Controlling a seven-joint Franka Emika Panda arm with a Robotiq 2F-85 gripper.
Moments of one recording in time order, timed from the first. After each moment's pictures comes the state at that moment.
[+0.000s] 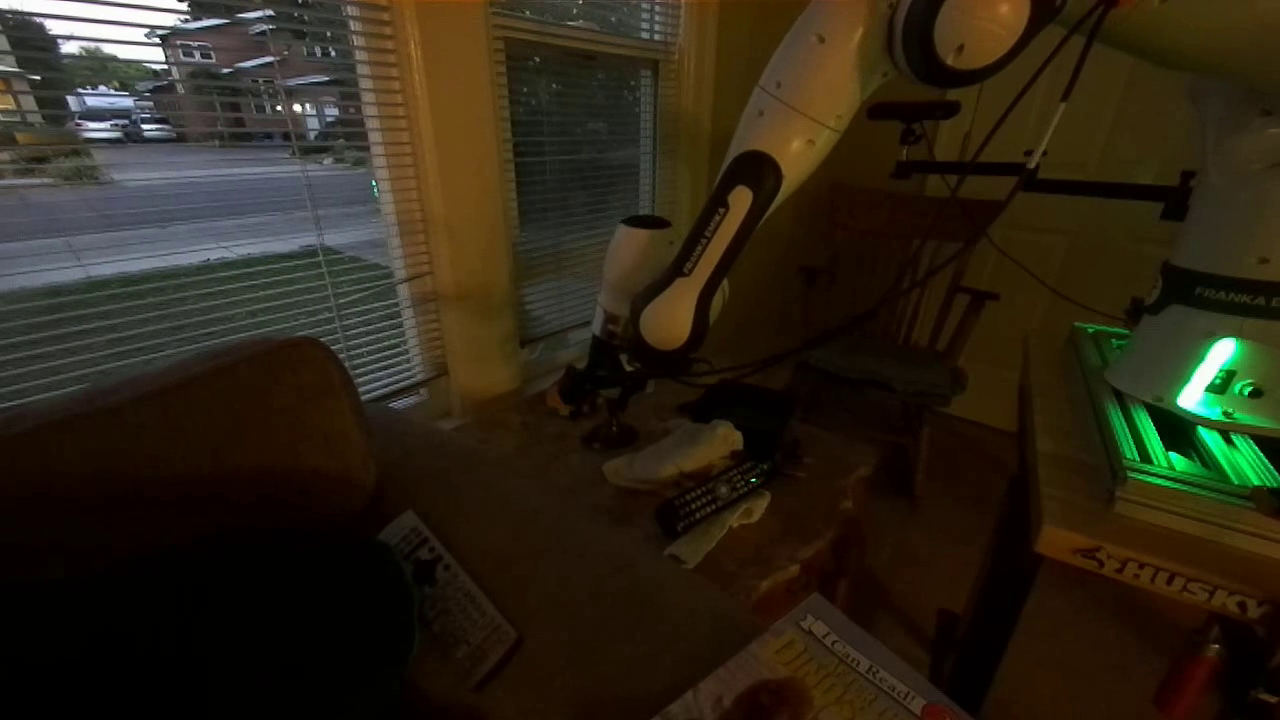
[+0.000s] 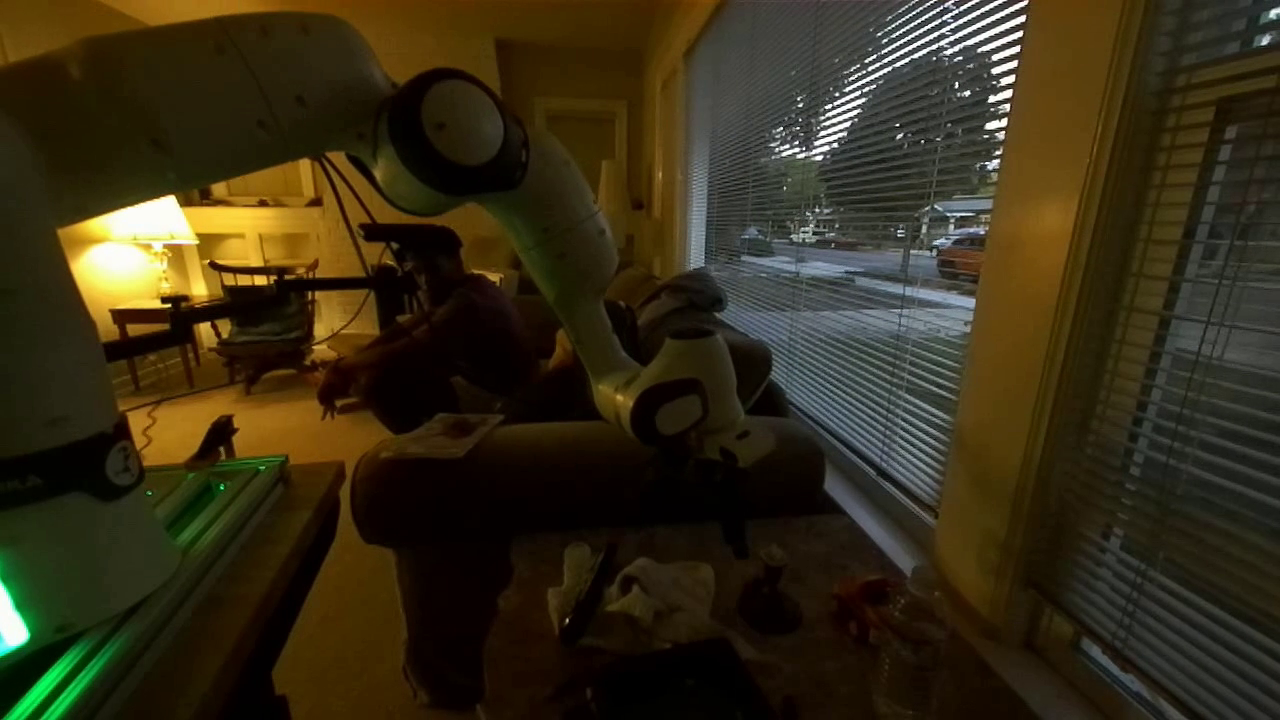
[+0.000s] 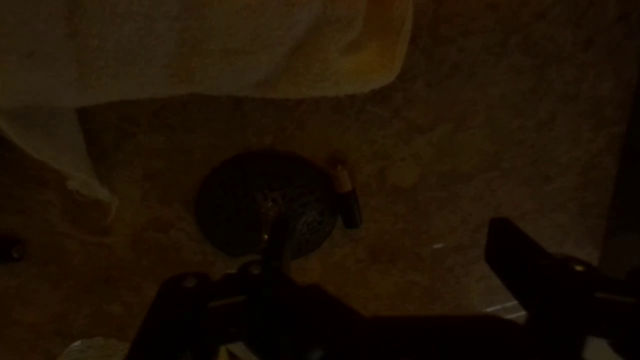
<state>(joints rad) 0.41 1.22 -0.17 -1.46 0.14 2.94 0.68</state>
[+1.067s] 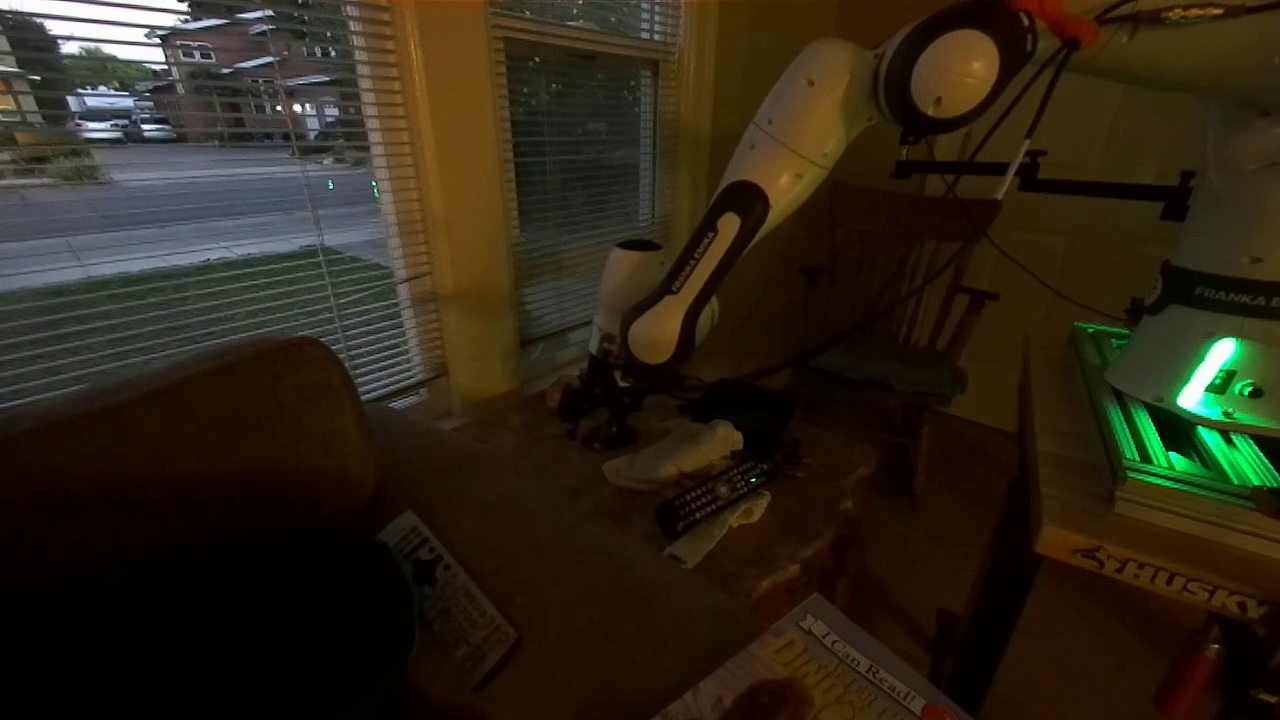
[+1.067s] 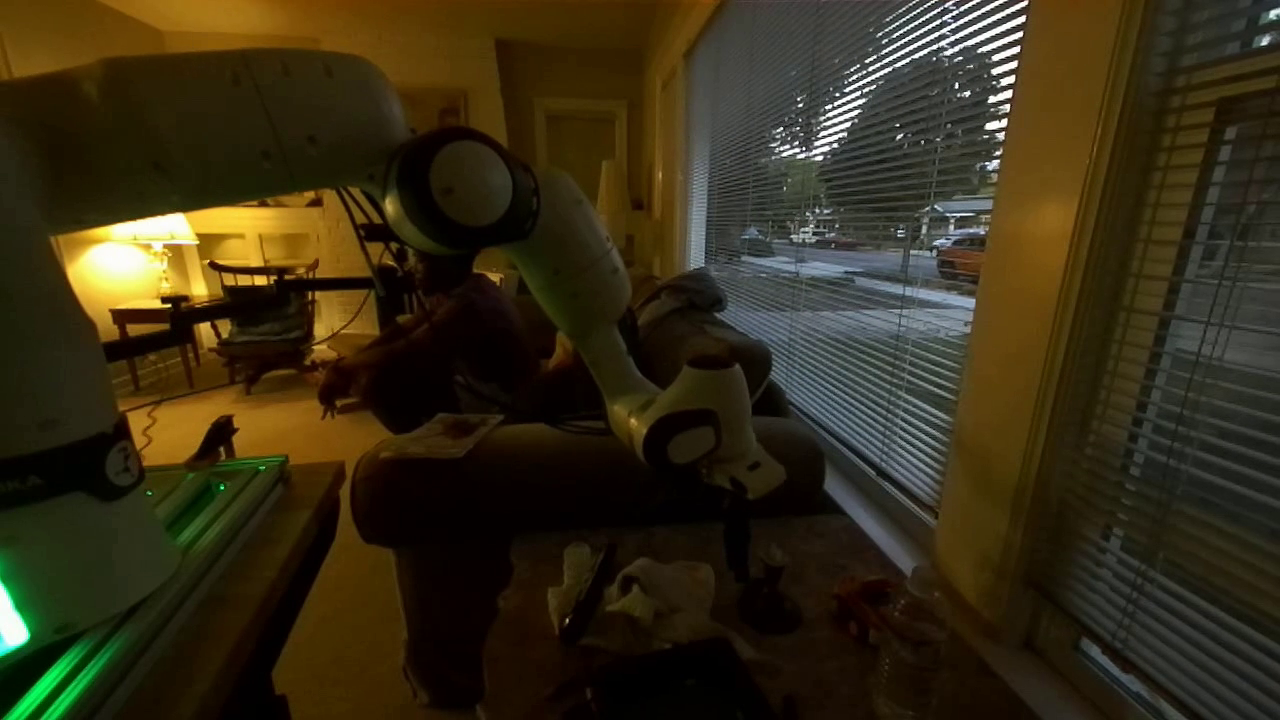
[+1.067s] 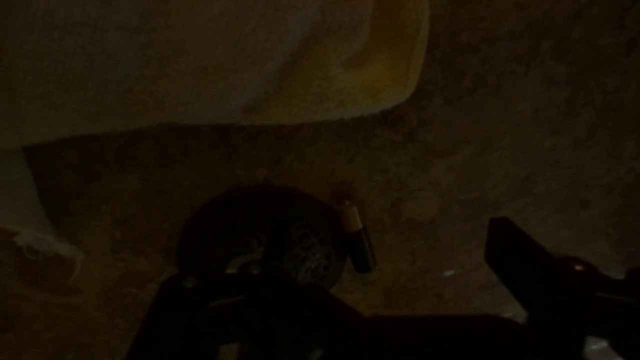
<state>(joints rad) 0.32 1.34 -0.10 -1.28 0.14 2.87 0.66</state>
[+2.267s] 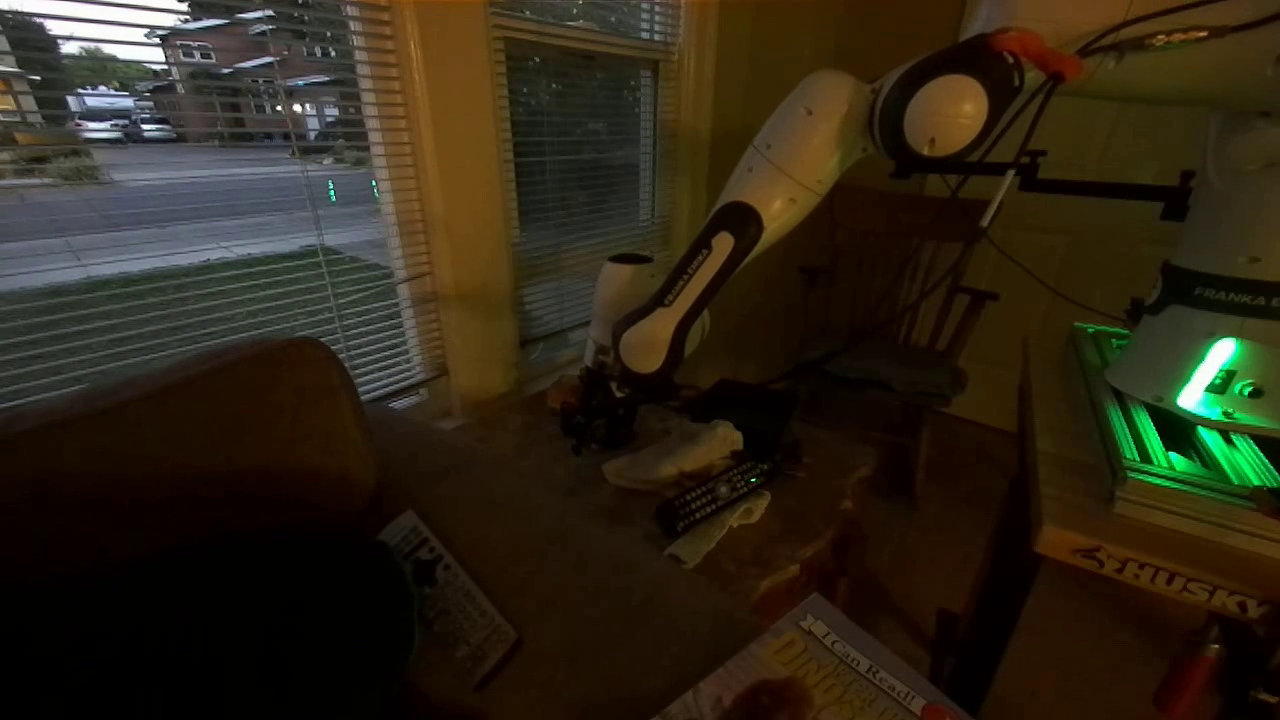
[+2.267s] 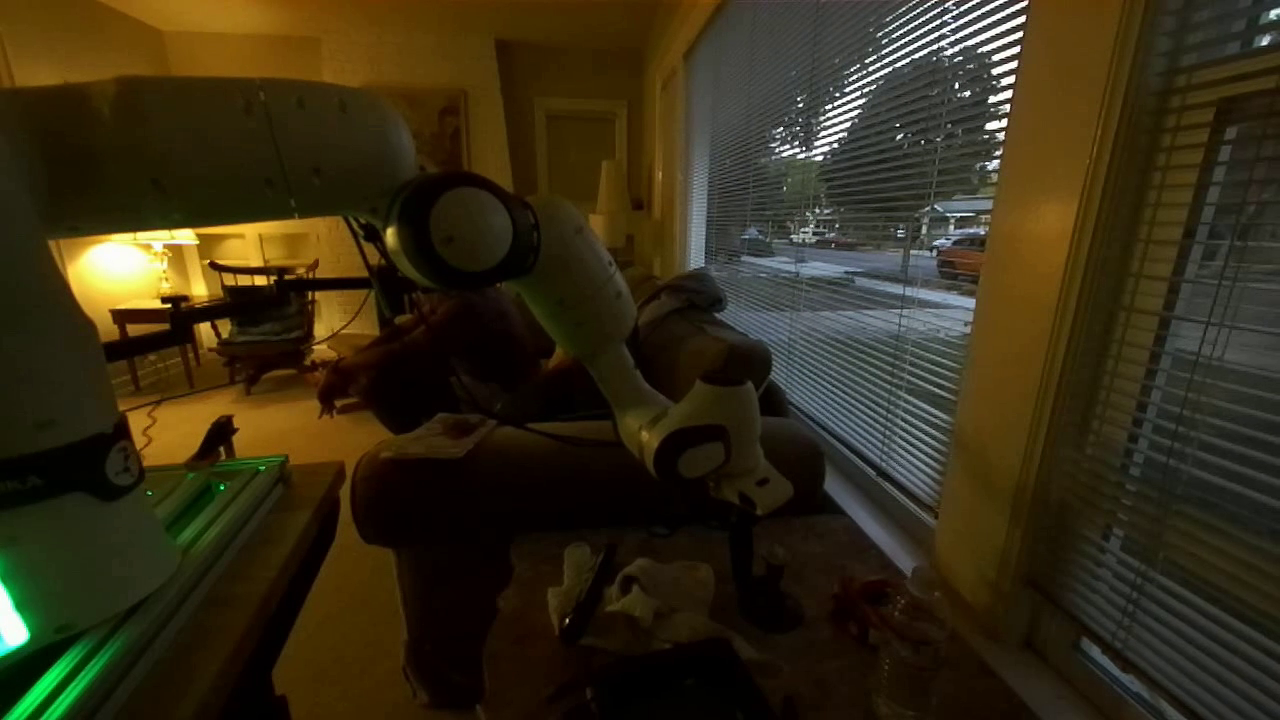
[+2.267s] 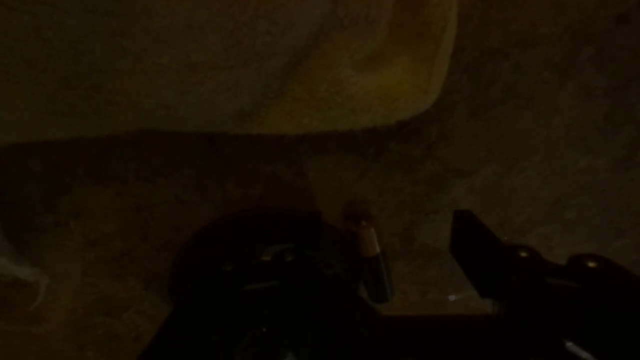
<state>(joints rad) 0.30 1.45 -0.09 -1.12 0.14 2.78 0.62</state>
